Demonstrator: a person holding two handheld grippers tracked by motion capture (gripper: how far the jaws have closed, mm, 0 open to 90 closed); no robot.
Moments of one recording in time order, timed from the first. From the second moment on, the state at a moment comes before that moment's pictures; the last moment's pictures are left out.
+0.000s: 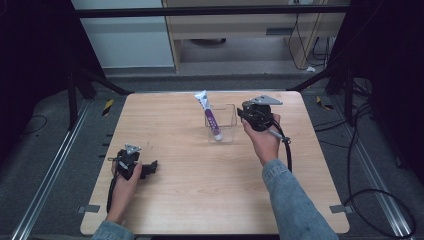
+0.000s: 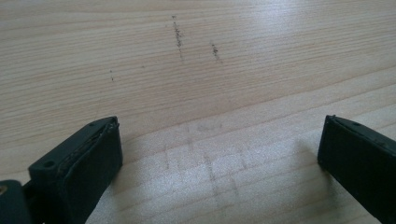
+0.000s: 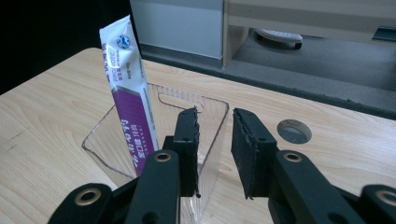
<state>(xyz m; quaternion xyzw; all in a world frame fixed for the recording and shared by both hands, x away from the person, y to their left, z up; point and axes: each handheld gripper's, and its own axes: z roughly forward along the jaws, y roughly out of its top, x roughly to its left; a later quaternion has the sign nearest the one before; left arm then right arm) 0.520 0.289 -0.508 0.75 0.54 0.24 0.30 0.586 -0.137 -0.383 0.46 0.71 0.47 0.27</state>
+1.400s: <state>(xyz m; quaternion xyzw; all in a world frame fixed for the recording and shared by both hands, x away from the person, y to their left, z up) 0.520 0.289 -0.508 0.75 0.54 0.24 0.30 0.553 -0.178 -0.390 0.44 0.71 0.48 0.26</state>
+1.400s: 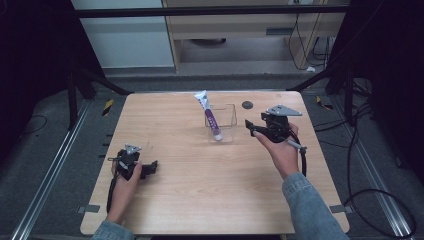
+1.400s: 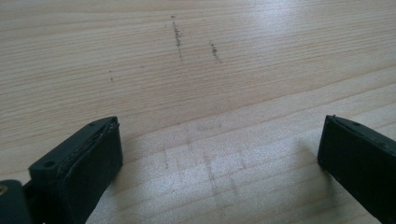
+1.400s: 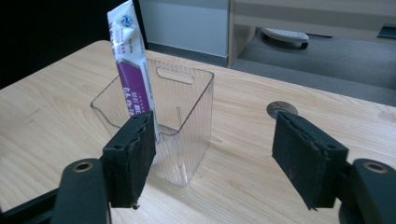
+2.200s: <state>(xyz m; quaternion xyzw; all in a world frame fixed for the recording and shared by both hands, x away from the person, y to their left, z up) 0.520 0.289 -0.508 0.75 0.54 0.24 0.30 0.536 -0.214 -0.399 0.45 0.72 0.47 0.26</state>
